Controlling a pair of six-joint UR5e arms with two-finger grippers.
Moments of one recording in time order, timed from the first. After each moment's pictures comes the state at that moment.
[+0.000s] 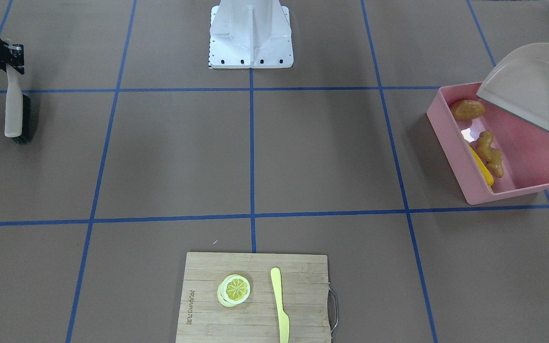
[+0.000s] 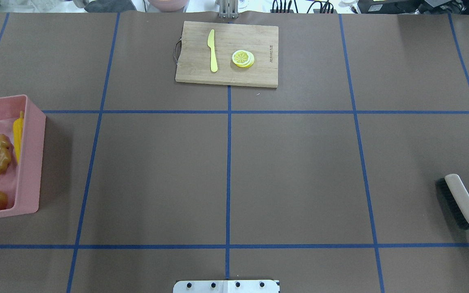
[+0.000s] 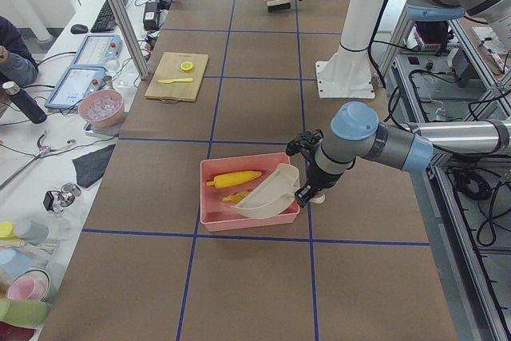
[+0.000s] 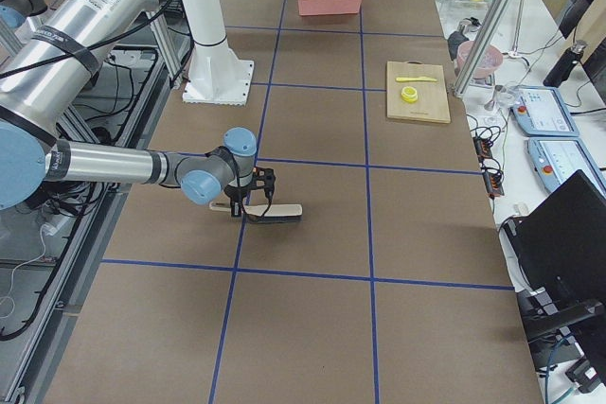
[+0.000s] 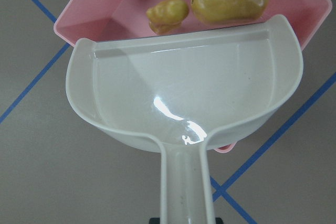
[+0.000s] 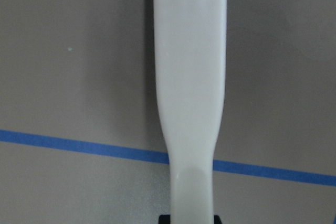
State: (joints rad) left arm -1.55 -0.85 -2.23 -1.90 -2.27 0.61; right arm 0.61 -2.21 2.01 -0.85 2.10 0.88
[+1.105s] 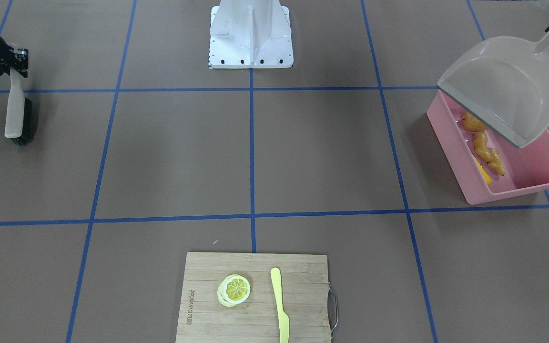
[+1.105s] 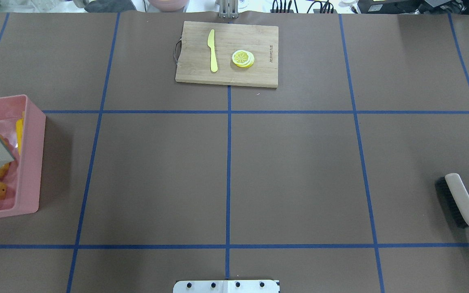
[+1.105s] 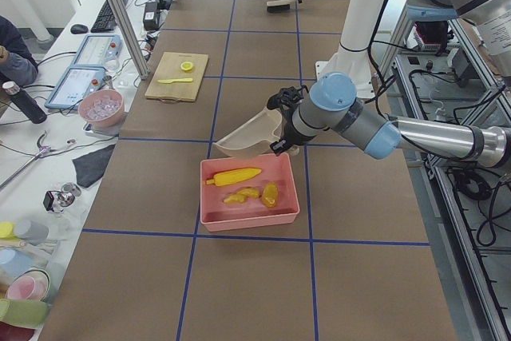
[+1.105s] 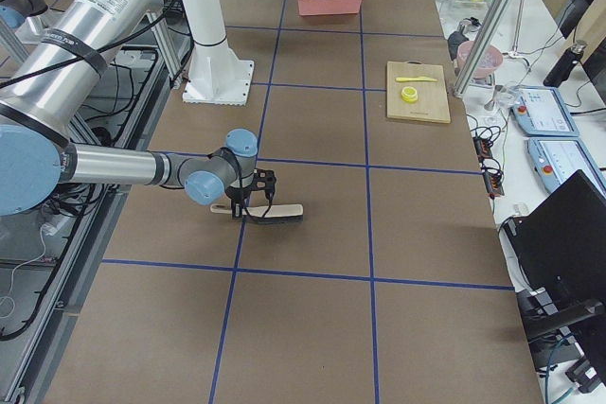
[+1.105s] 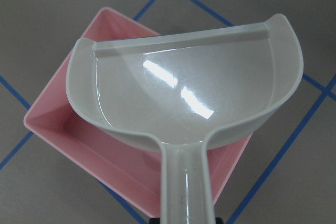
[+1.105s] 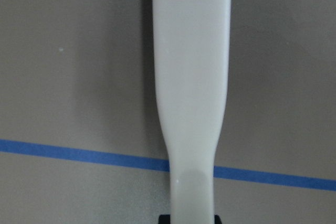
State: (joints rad) left arm -1.45 -1.03 -2.25 -2.08 -2.50 0.37; right arm 0.58 -2.19 2.00 -0.86 2.07 0.92
